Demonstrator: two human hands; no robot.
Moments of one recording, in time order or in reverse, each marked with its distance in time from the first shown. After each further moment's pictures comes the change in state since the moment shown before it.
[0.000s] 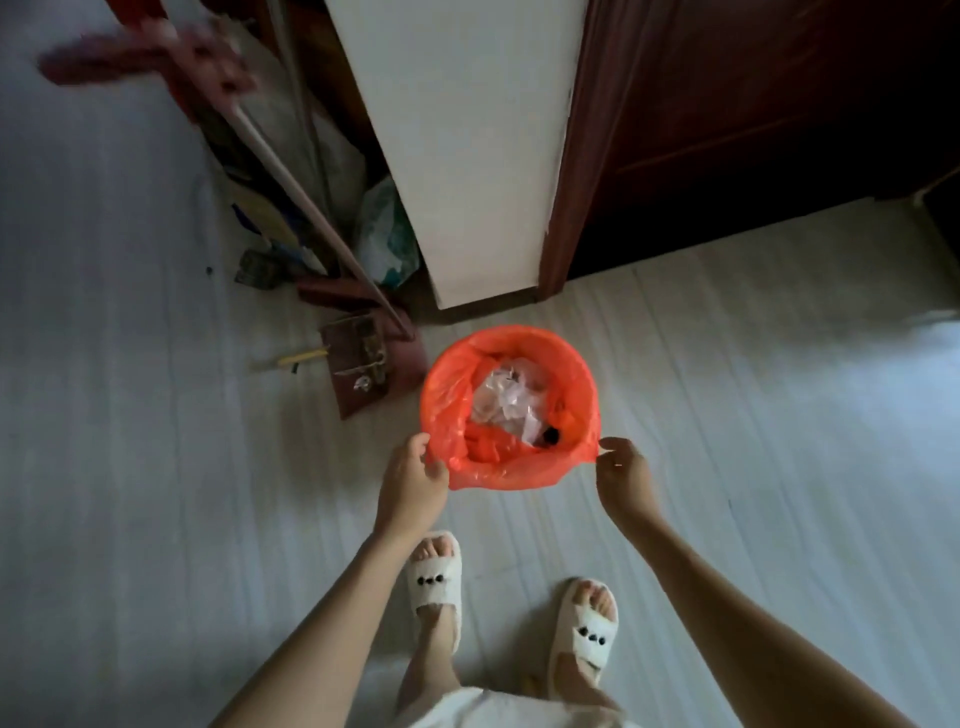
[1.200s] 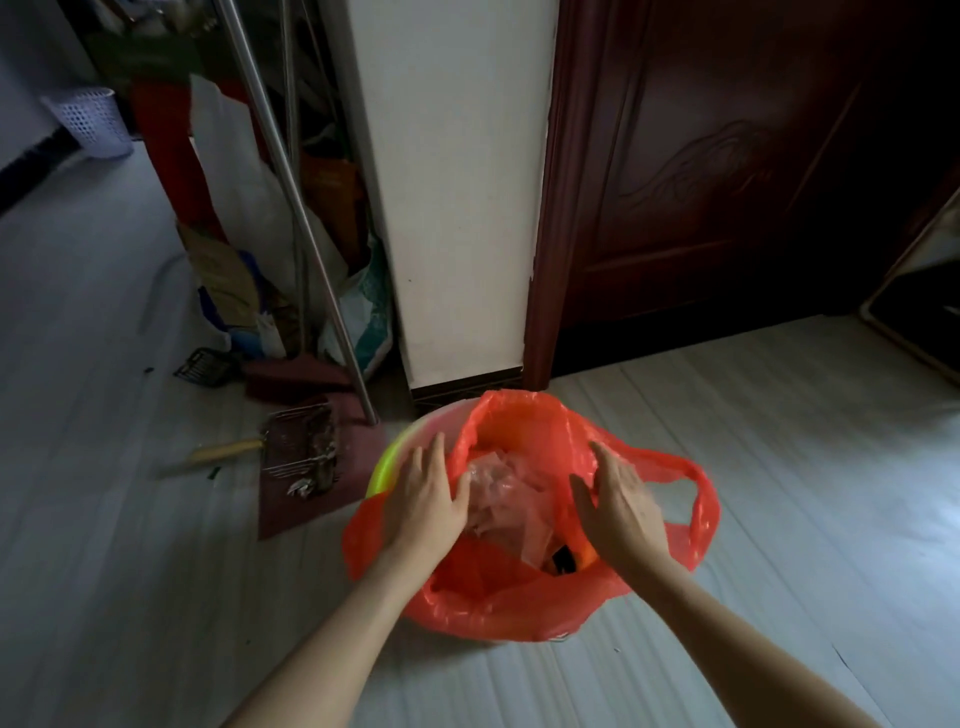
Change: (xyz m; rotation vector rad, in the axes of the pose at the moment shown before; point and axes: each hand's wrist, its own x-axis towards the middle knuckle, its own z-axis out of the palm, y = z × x) left_hand 0.132 -0.107 0.157 0.321 0.330 0.596; right_hand 0.121 0.126 0.129 -0.316 0.389 -0.660
